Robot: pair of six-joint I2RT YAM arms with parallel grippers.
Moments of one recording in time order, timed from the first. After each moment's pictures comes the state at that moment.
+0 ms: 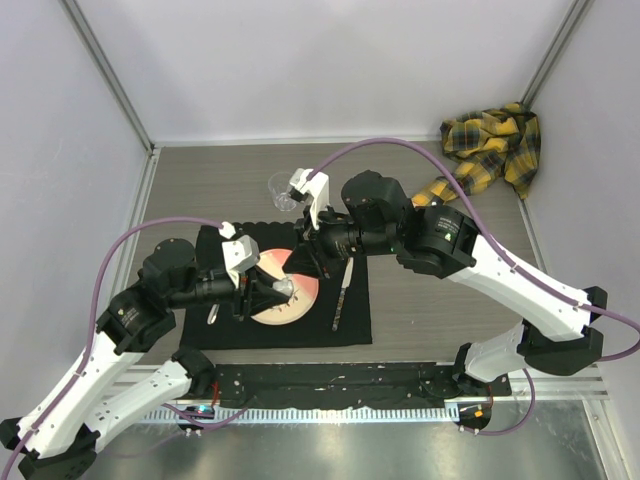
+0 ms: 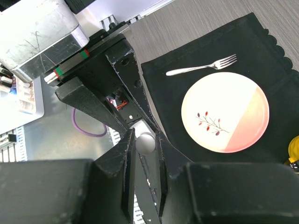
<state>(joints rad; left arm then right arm) -0.71 0.66 0.96 -0.60 0.61 0.00 1.13 1.41 1.78 -0.79 -0.21 0.21</state>
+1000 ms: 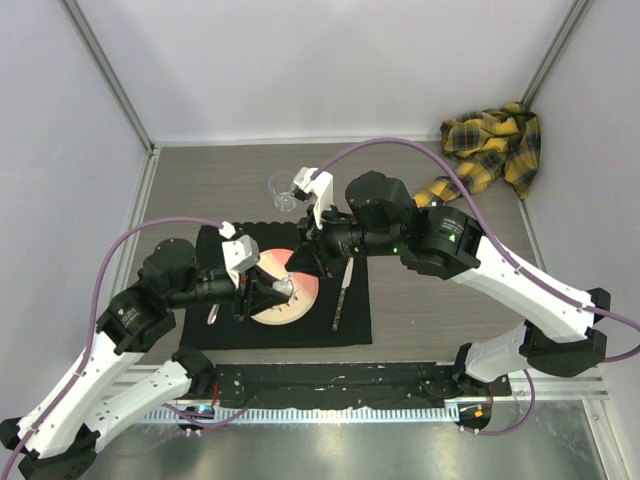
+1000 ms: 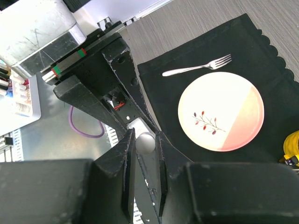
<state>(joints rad) -0.71 0.66 0.96 -0.61 0.60 0.00 1.13 1.40 1.78 -0.79 -0.19 0.21</state>
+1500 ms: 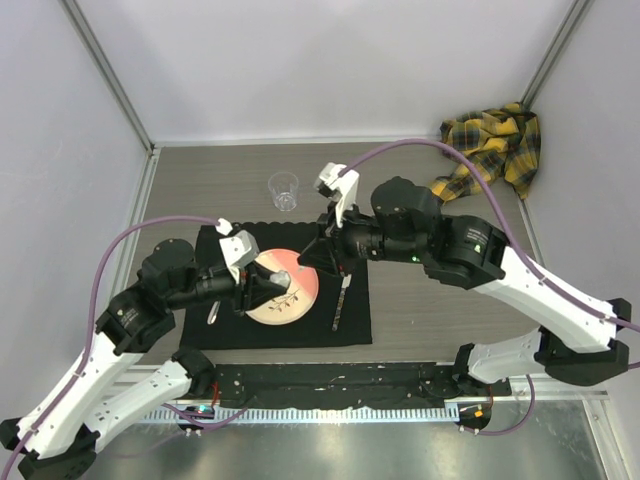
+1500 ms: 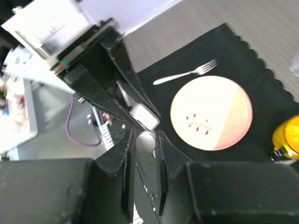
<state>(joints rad) -0.71 0.66 0.96 -0.60 0.52 0.00 1.13 1.31 1.71 -0.76 -0.11 0.25</state>
